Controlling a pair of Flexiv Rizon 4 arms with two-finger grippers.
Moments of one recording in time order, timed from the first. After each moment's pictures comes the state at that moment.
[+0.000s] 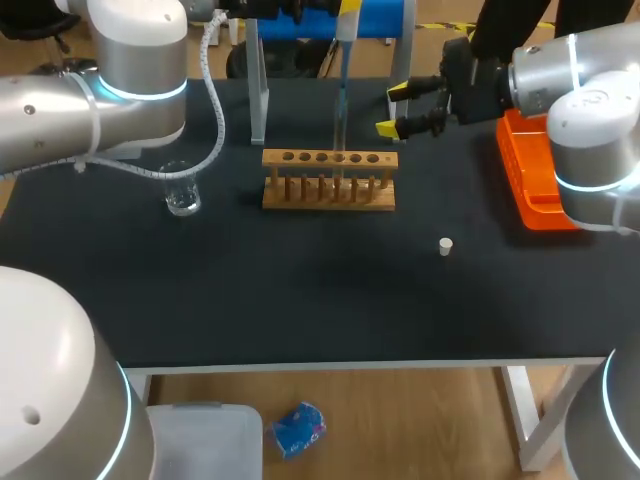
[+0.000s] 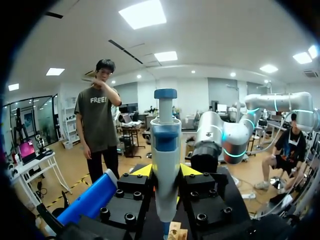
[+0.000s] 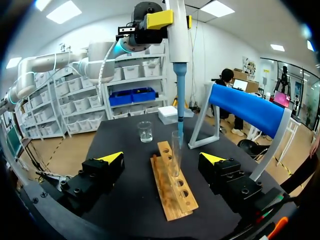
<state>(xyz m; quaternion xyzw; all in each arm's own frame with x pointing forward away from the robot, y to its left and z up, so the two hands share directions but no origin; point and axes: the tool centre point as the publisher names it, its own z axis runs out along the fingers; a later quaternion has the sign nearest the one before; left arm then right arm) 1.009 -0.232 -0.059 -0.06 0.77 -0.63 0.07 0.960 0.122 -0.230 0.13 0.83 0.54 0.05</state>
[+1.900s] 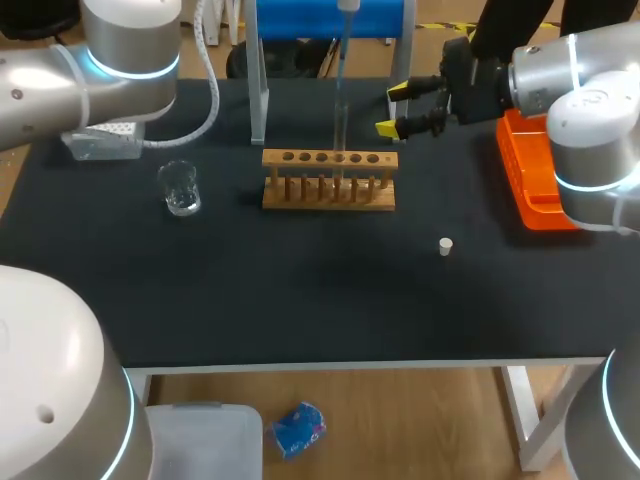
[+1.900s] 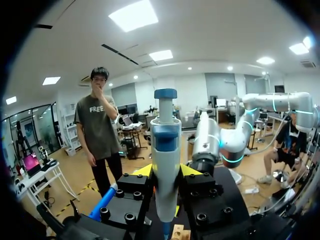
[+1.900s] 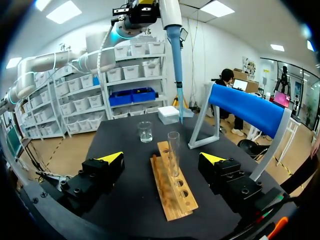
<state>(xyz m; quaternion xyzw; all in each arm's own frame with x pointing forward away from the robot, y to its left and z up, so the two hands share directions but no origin) 0.997 -0.235 -0.005 -0.03 0.78 -0.62 0.10 0.960 0.122 -0.230 0.13 0.83 0.54 0.05</state>
